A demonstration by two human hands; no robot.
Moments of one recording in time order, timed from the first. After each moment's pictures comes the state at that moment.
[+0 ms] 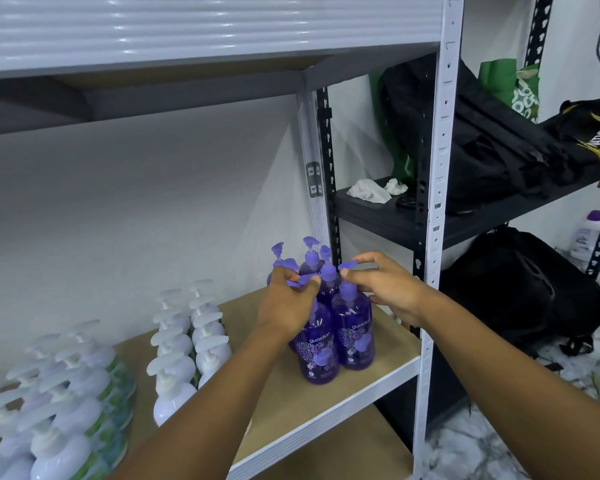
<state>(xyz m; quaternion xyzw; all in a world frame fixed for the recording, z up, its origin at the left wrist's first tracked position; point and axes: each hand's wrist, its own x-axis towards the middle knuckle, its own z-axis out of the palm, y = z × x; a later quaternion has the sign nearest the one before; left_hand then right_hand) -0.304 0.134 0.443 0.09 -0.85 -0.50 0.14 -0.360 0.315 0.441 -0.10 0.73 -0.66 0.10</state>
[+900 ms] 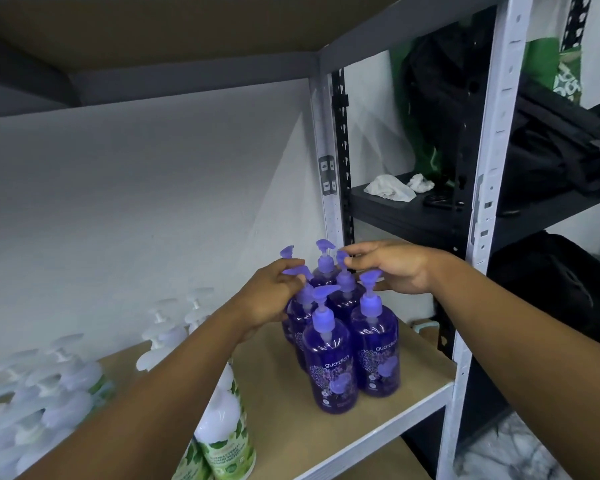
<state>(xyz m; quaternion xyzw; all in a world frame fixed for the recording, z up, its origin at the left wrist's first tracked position) -0.357 0.070 0.457 0.03 -0.84 -0.53 0.00 -0.471 0.298 0.445 -0.17 0.74 -0.60 0.25</state>
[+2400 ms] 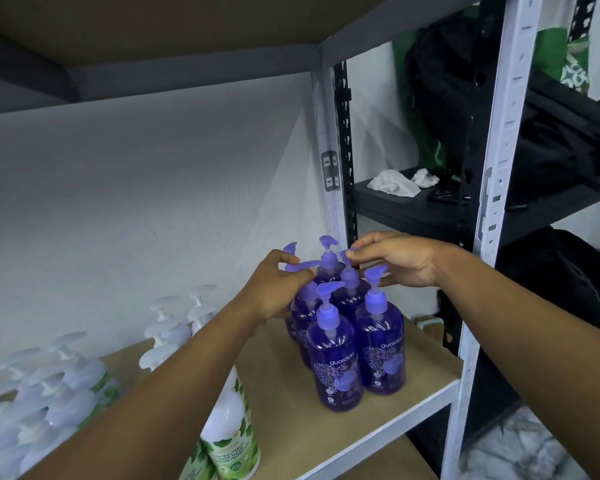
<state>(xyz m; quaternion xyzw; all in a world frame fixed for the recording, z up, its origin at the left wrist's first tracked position) -0.362 0.077 0.456 0.07 -0.83 -0.55 0.04 -0.458 0.296 0.458 -0.14 0.73 -0.63 0.24</state>
